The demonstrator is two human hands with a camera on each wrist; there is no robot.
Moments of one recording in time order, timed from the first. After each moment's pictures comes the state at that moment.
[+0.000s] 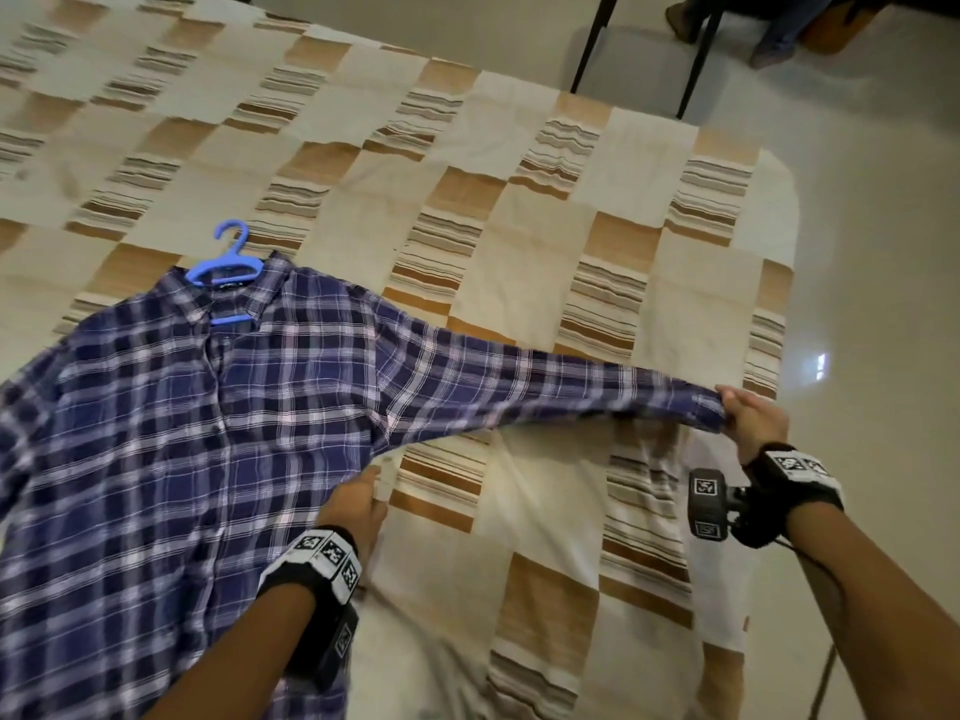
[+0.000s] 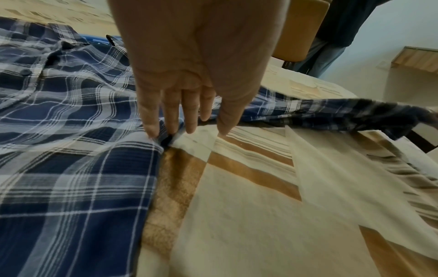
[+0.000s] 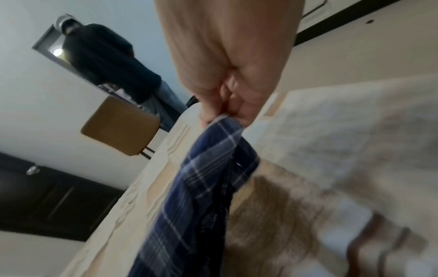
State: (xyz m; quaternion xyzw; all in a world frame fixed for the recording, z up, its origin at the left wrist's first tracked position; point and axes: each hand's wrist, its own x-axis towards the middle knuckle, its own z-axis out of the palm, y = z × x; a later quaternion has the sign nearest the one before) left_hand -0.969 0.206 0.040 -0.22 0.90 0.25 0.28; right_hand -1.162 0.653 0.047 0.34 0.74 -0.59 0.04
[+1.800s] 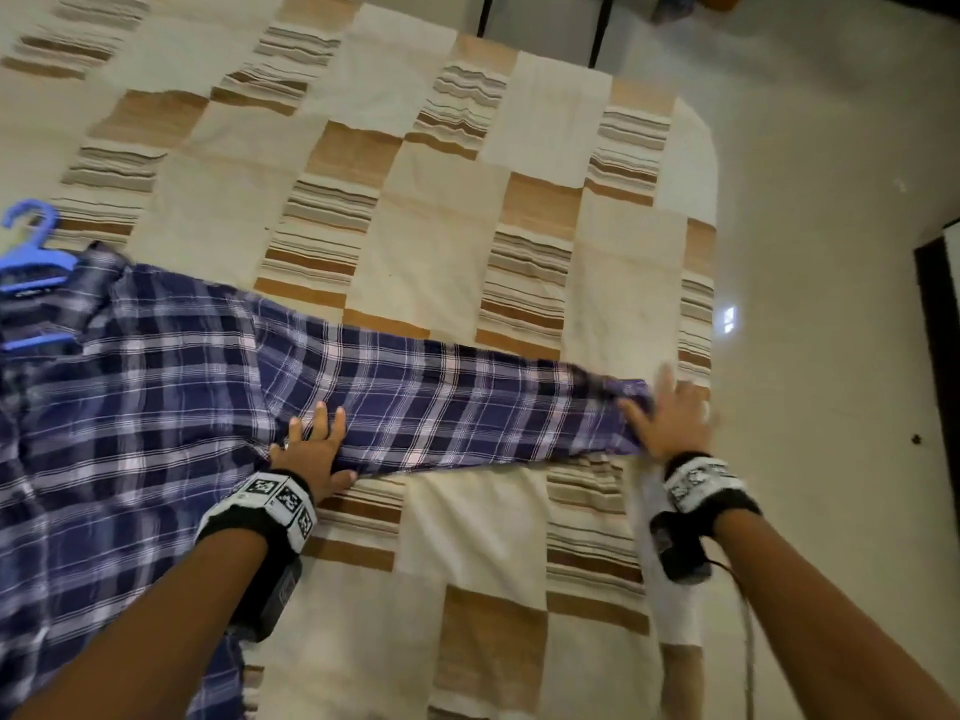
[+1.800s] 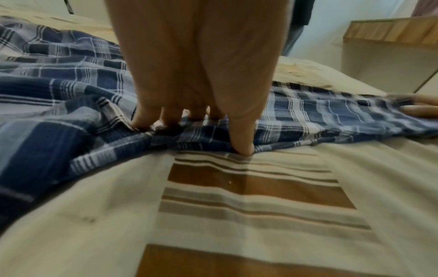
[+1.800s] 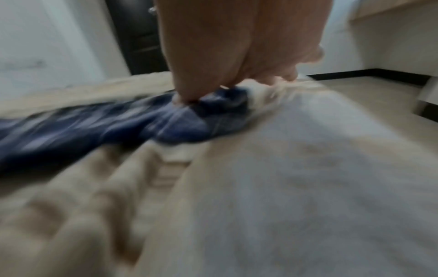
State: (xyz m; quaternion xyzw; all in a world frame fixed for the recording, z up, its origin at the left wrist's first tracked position) left_hand -1.086 0.235 -0.008 -0.02 0.89 0.04 0.44; right_hand -1.147 0.679 -0.016 0.14 0.98 -0.05 0.14
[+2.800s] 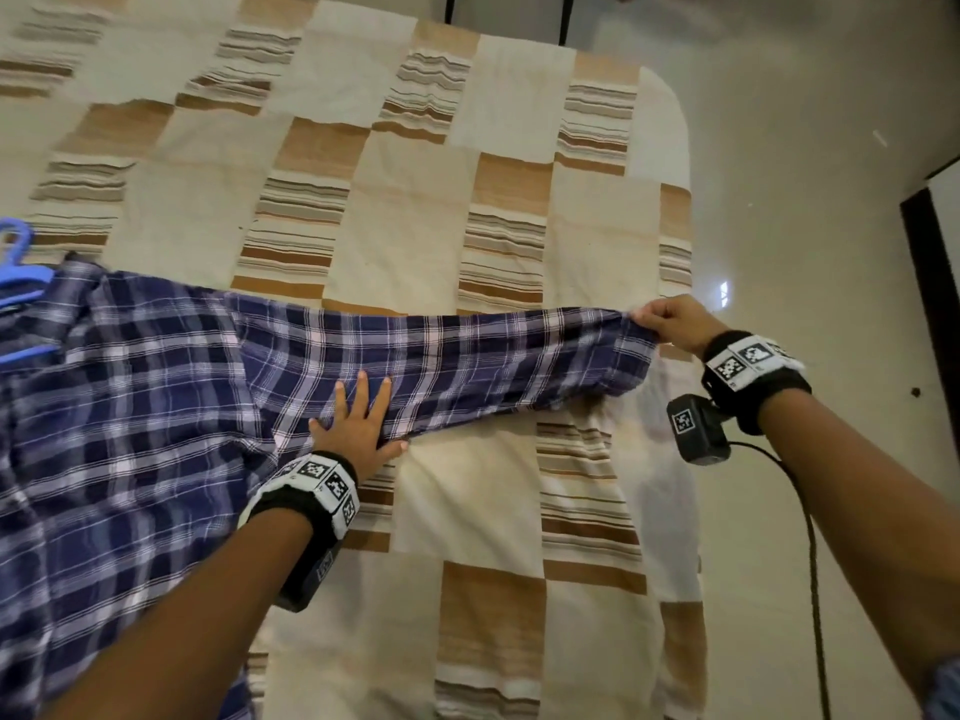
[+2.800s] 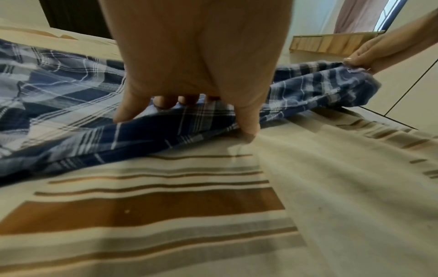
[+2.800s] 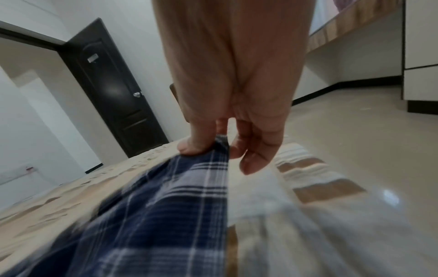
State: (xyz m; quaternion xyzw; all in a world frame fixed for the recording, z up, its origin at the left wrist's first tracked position) left_hand -1.093 0.296 0.007 0.01 0.91 0.07 0.40; right_hand -1.217 0.695 0.044 0.13 0.88 -0.39 0.23
